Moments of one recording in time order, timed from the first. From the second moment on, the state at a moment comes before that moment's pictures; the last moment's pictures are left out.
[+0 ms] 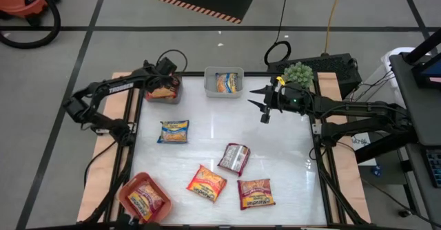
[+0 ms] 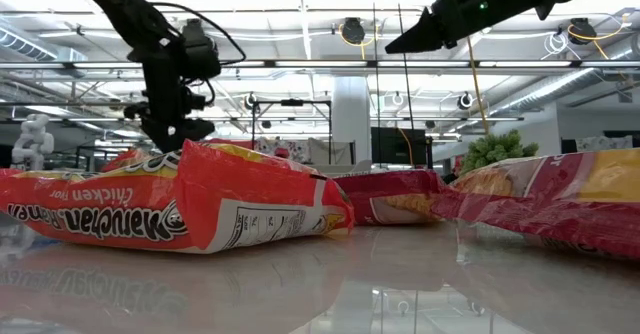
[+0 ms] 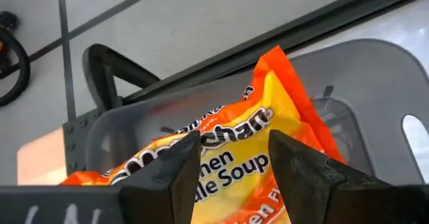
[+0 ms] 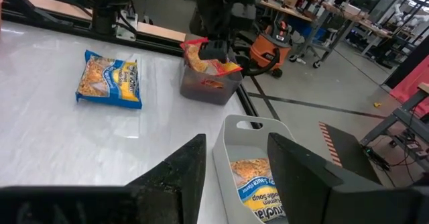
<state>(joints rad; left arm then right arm) 0.82 1.42 0.86 -0.52 -0.47 -0.23 -0.26 1.04 0.66 0.11 0.10 -0.33</state>
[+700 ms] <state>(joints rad) 0.76 1.36 0.86 -0.50 -0.28 -0.19 -0.26 1.04 0.66 0.10 0.10 -0.35</state>
